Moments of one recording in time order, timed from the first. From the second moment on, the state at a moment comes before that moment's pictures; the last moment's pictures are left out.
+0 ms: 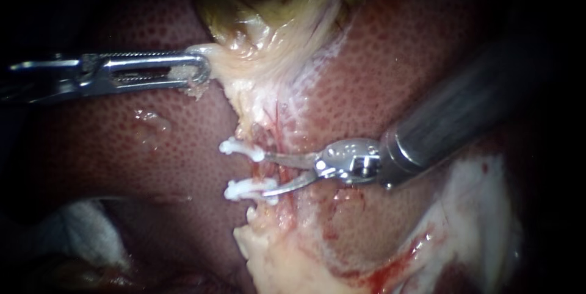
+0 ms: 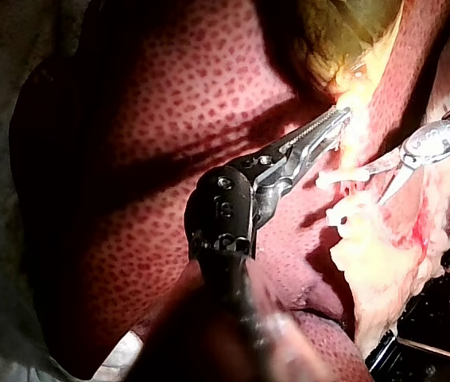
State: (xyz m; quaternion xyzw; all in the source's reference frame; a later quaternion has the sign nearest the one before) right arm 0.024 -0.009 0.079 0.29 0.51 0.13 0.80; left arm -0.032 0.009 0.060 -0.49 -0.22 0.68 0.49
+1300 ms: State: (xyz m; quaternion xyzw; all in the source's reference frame) right arm 0.030 -0.011 0.081 0.39 0.51 0.20 0.74; left arm -0.032 0.009 0.060 -0.49 -0.22 0.68 0.49
